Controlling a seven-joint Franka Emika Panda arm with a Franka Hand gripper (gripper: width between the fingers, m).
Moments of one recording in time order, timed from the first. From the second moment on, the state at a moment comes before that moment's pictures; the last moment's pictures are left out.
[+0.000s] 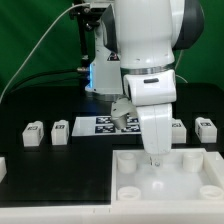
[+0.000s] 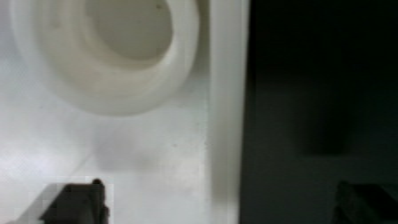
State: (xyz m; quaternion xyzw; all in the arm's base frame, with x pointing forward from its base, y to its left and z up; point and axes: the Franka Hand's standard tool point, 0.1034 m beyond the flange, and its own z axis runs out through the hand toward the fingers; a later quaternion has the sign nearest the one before) arm 0.490 0.057 0.014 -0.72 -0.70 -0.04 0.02
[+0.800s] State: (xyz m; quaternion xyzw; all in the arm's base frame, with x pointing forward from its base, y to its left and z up) arm 0.474 0.082 0.044 -0.77 -0.63 -0.05 0.01
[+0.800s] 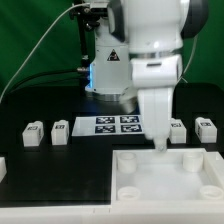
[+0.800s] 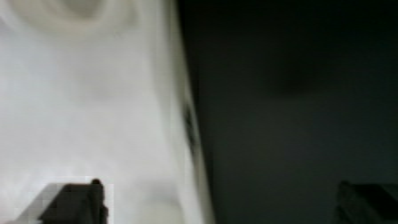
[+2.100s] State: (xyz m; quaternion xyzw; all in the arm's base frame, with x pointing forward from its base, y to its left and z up) arm 0.416 0.175 0.048 -1.00 0.04 -0.01 0.06
